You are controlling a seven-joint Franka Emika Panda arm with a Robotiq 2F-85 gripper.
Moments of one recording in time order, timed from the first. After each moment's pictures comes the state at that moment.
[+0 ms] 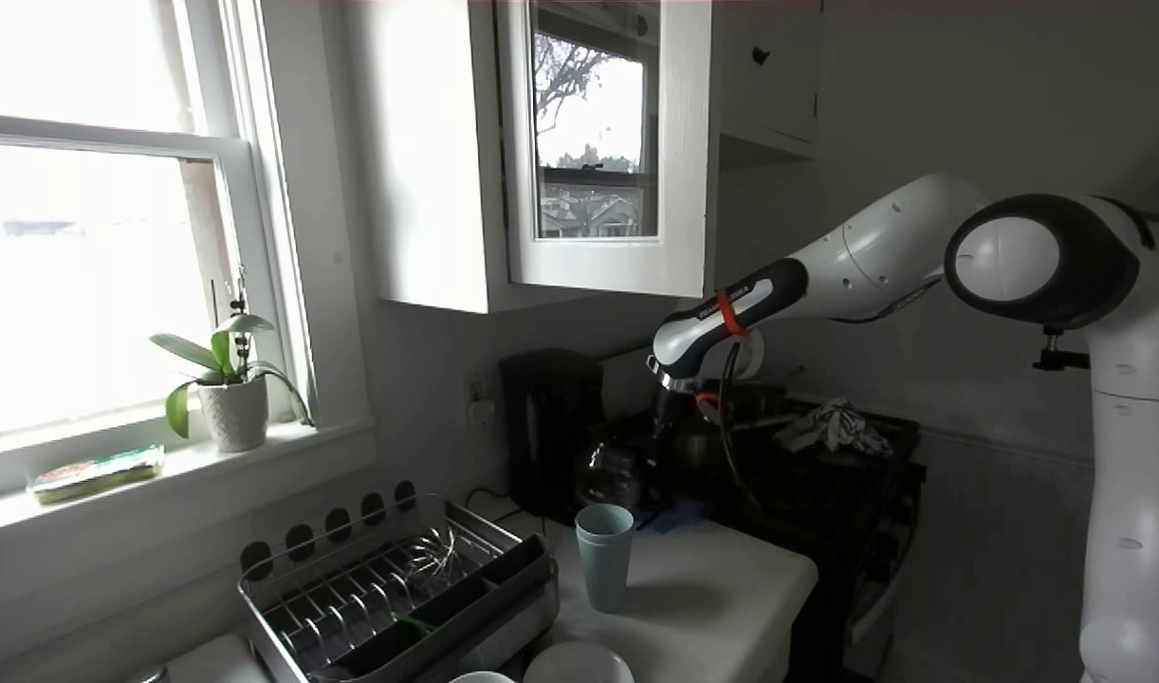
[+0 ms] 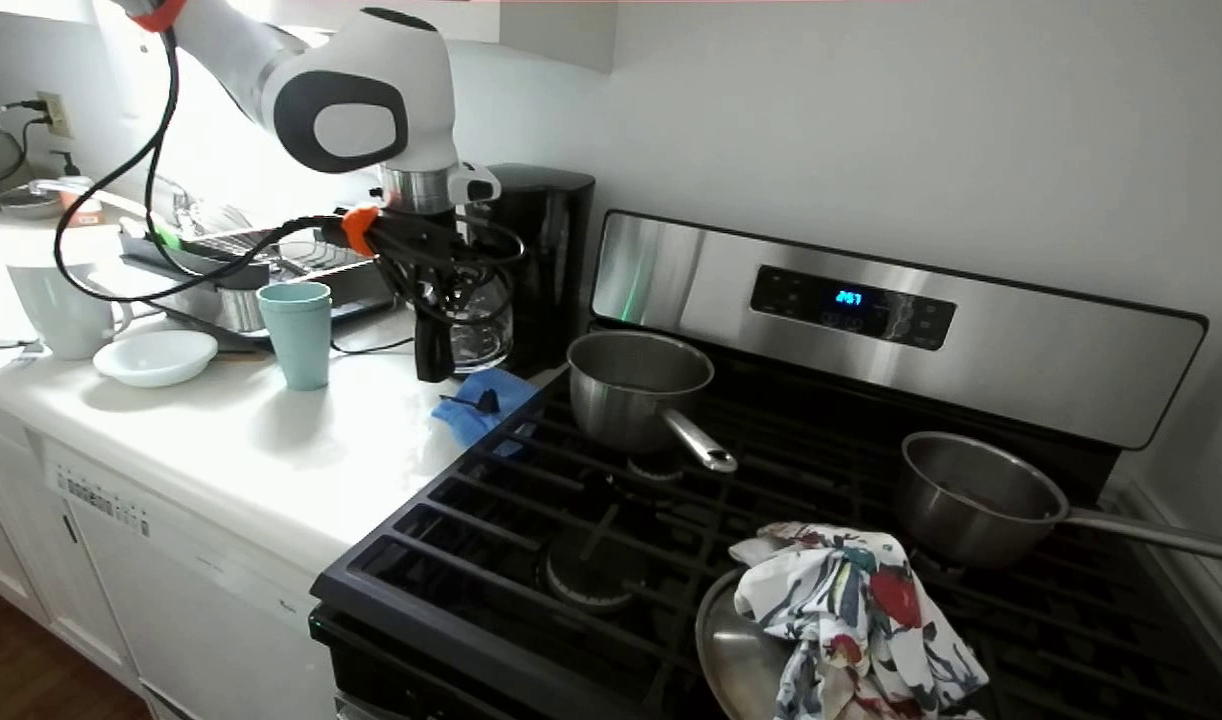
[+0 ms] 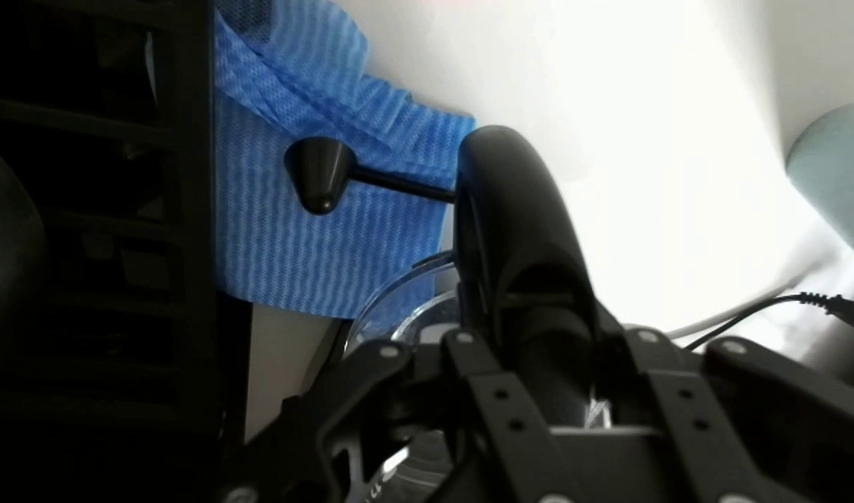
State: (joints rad) arm -0.17 0.16 0.00 -2.01 0.21 2.37 -0.61
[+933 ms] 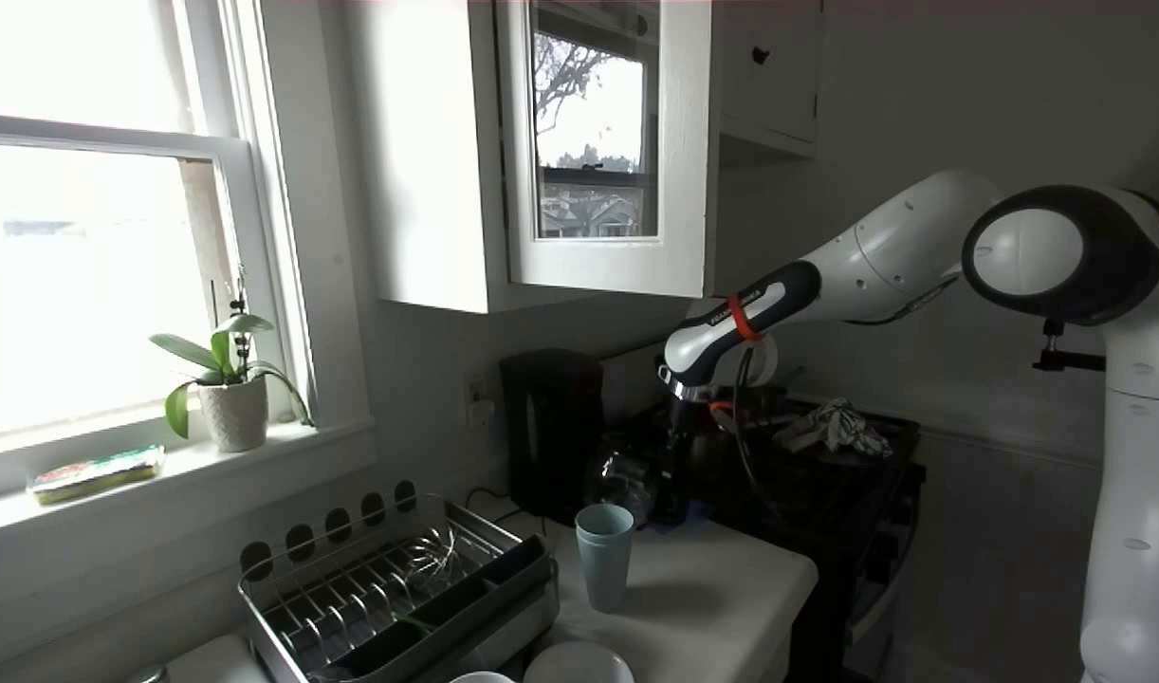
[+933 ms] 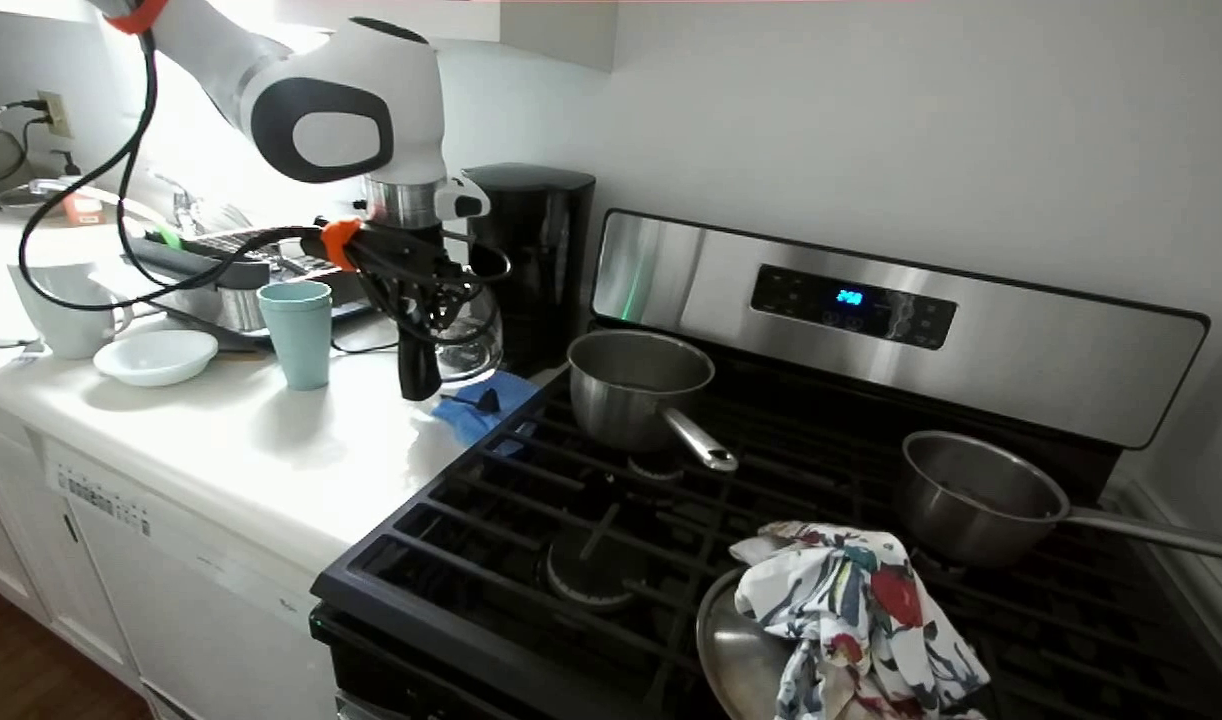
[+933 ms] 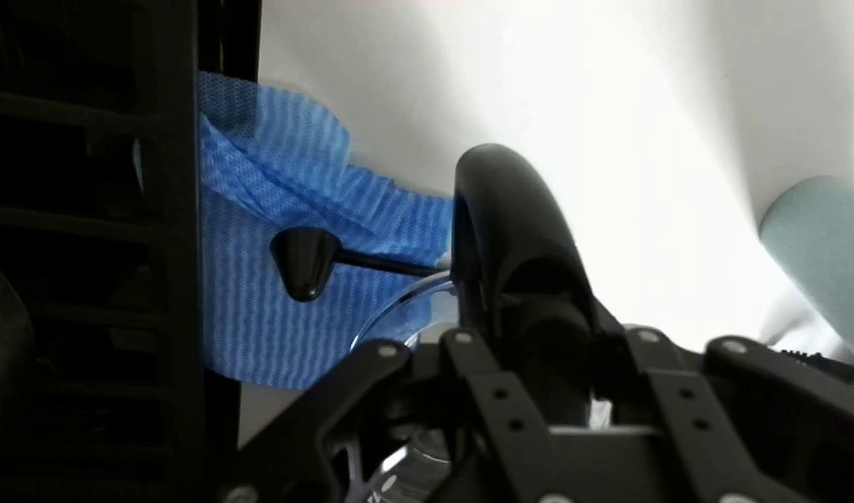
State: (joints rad) arm -0.17 0.12 -0.02 -2.09 0.20 2.35 -0.62
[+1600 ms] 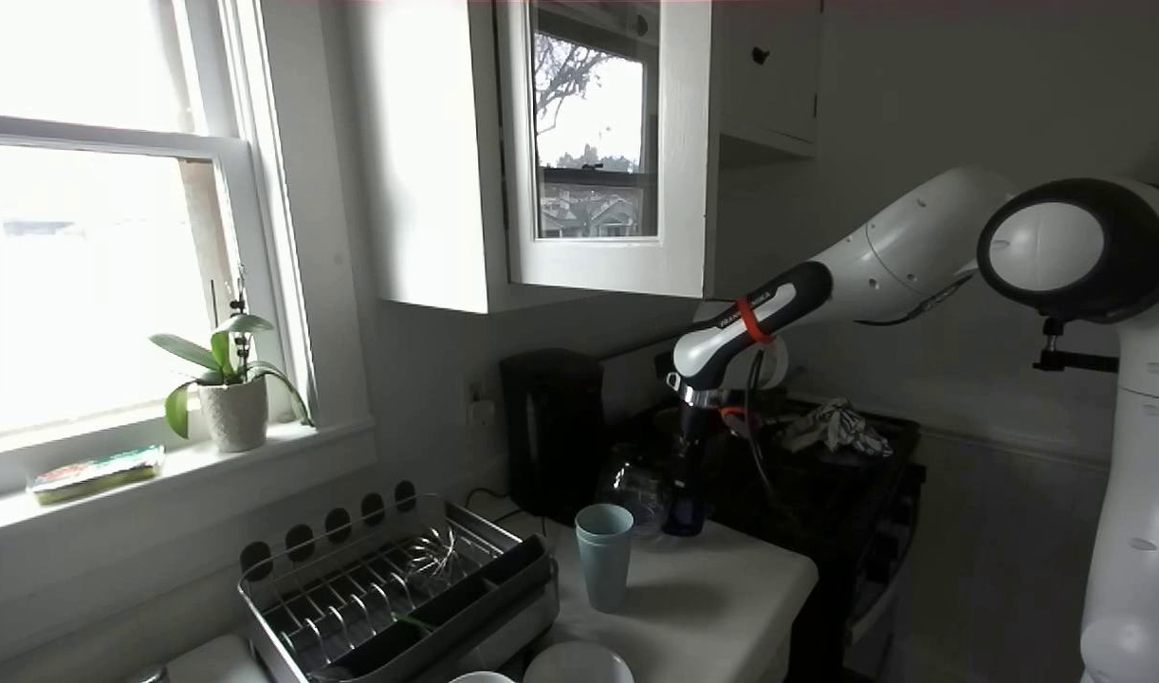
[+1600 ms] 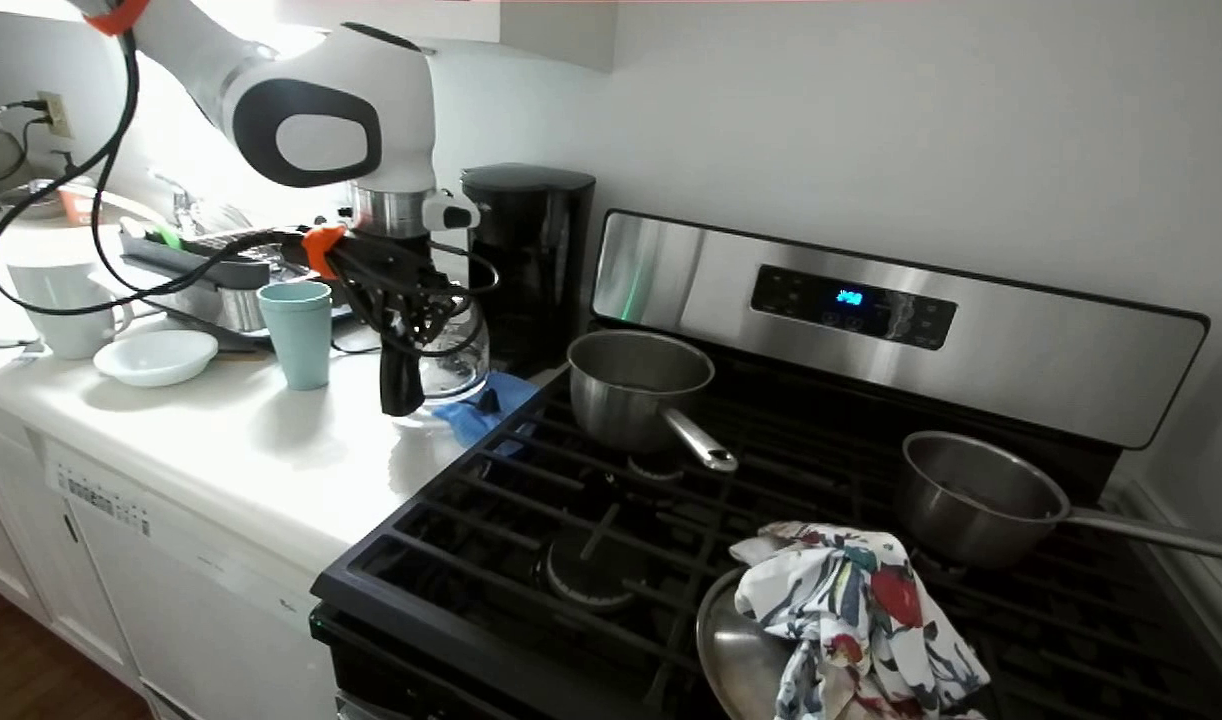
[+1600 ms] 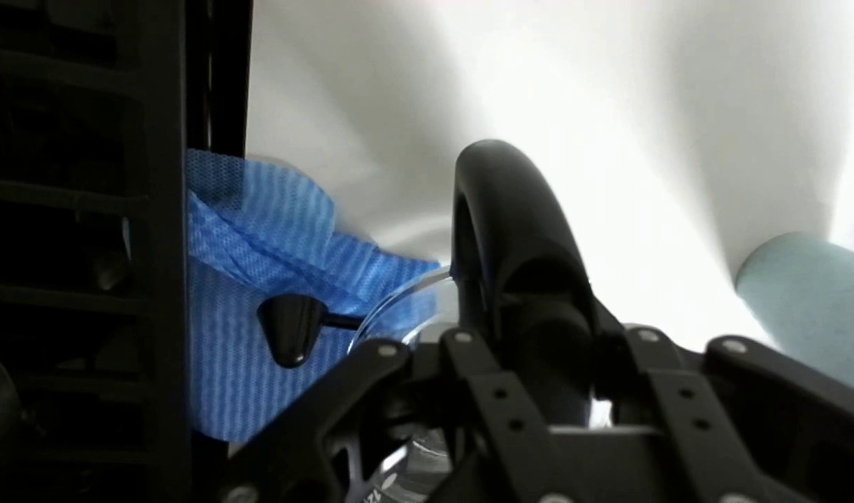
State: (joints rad) arm -0.16 0.08 -0.03 -2.15 0.19 2.32 -0.61
